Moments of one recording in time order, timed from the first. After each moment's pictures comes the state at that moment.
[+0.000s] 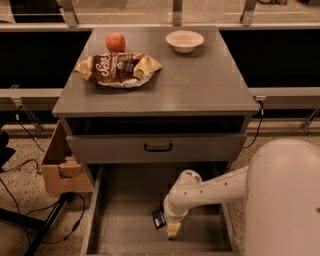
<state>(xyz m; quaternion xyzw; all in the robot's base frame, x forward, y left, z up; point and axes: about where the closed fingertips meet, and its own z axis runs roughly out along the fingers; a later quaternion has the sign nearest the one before) 0.491 -0.042 0.348 -0.74 0.66 0.05 0.10</state>
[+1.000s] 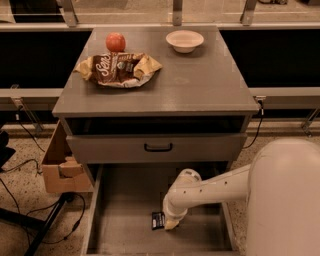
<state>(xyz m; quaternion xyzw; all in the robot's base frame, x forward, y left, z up) 0.490 -0.041 0.356 -0.75 0.66 0.05 0.09</state>
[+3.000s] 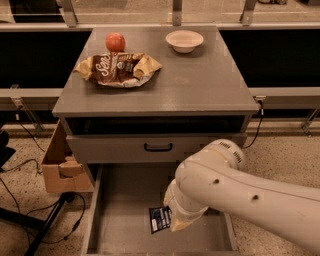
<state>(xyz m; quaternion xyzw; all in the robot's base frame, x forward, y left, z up) 0.391 -0.043 0.642 -0.79 0.60 0.01 0.13</state>
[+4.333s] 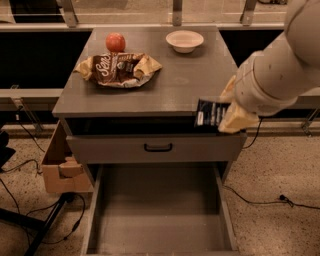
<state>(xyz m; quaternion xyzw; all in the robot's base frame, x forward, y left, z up) 0.482 -0.153 0.927 -0.67 0.69 -0.12 0.25</state>
